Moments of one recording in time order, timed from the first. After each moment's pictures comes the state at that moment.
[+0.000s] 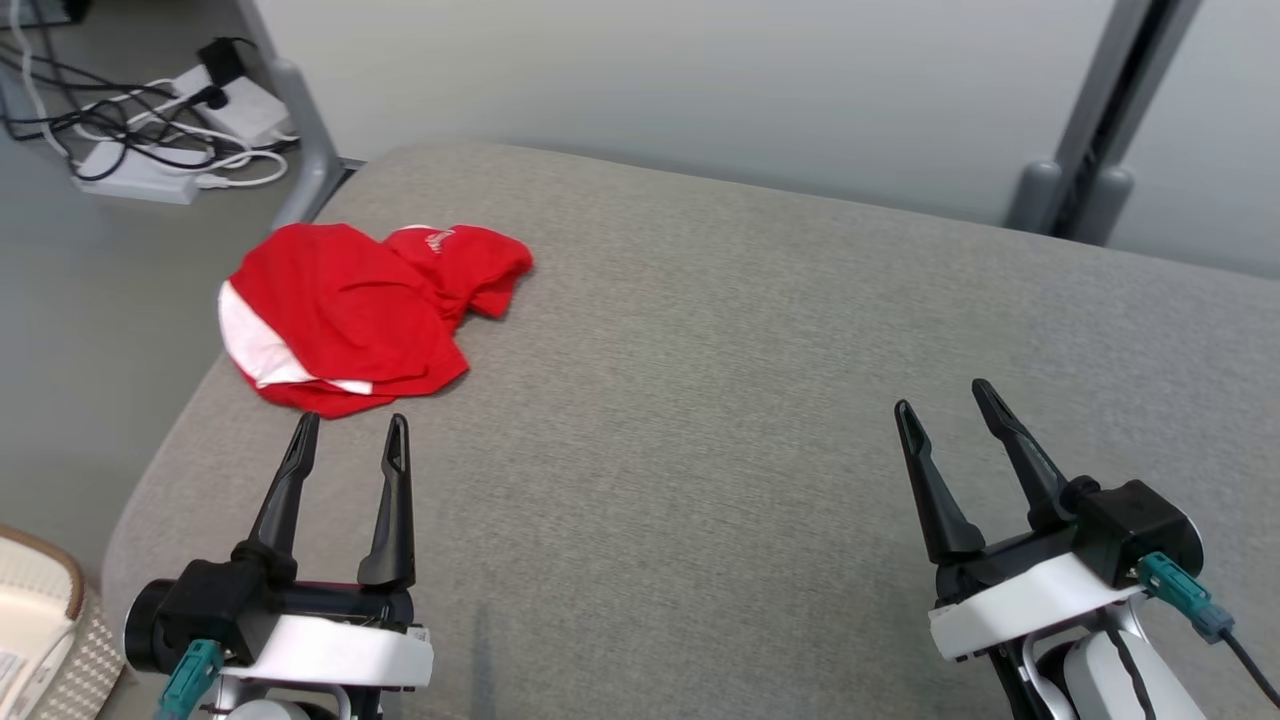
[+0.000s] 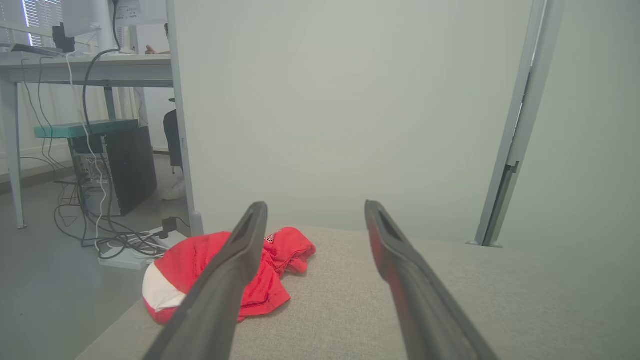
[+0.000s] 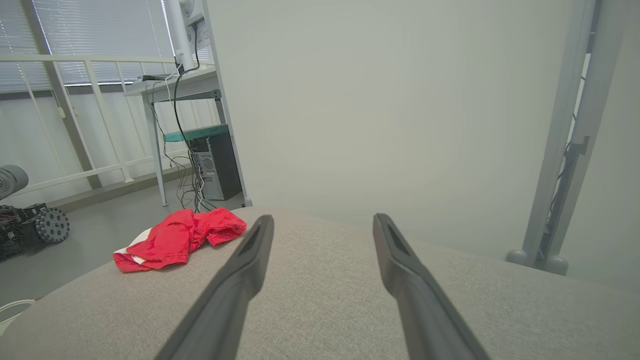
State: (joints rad) left arm -0.04 0.05 -0.07 0.04 -0.20 -0.03 -0.26; right arm -0.19 -0.09 0.21 0.20 0.22 0.13 -0.26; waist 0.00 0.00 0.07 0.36
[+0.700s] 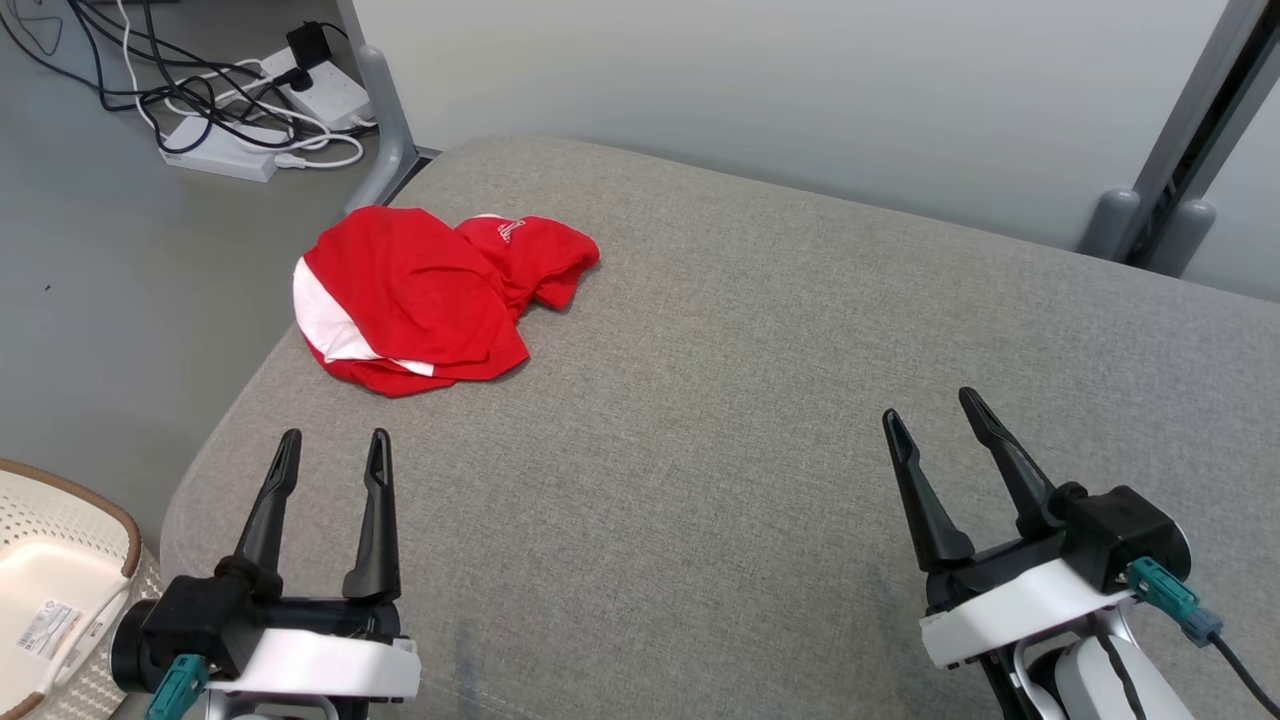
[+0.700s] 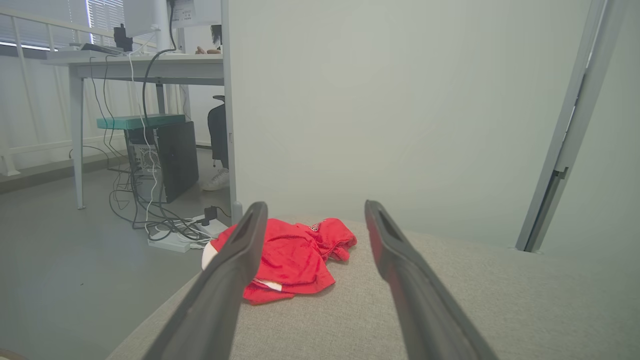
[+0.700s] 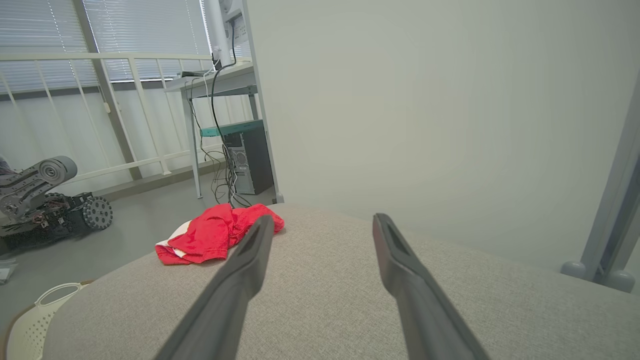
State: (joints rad) left arm 0.00 0.05 -0.04 0.04 -0.21 -0.03 -0.26; right arm -0.18 -0.09 0.24 0.20 0.23 0.13 -0.26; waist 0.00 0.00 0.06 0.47
